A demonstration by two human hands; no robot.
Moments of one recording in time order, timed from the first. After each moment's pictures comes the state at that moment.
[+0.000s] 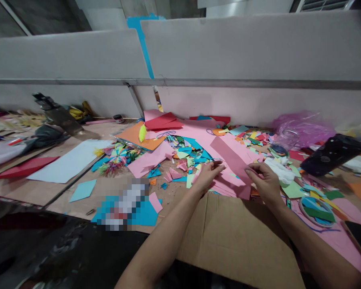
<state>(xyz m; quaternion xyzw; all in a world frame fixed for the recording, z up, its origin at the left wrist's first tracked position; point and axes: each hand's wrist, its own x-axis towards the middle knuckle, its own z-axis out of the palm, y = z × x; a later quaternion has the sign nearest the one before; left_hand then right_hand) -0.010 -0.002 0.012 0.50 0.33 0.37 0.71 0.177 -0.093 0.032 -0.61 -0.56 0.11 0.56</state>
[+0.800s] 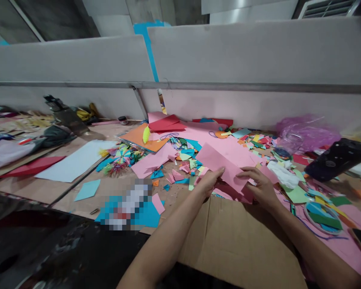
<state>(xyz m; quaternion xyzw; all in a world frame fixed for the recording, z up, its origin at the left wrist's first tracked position) 0.001 -0.005 -0.001 0.34 0.33 0.38 0.79 0.182 -0.089 0.022 -0.56 -0.68 0.13 0.45</state>
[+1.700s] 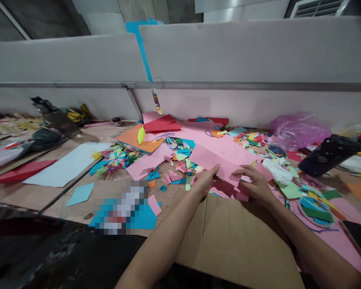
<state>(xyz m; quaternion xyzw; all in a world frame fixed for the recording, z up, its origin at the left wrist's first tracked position) 0.000 -0.005 0.000 0.32 0.34 0.39 0.79 0.183 -0.087 0.024 -0.55 -0.67 0.20 0.46</state>
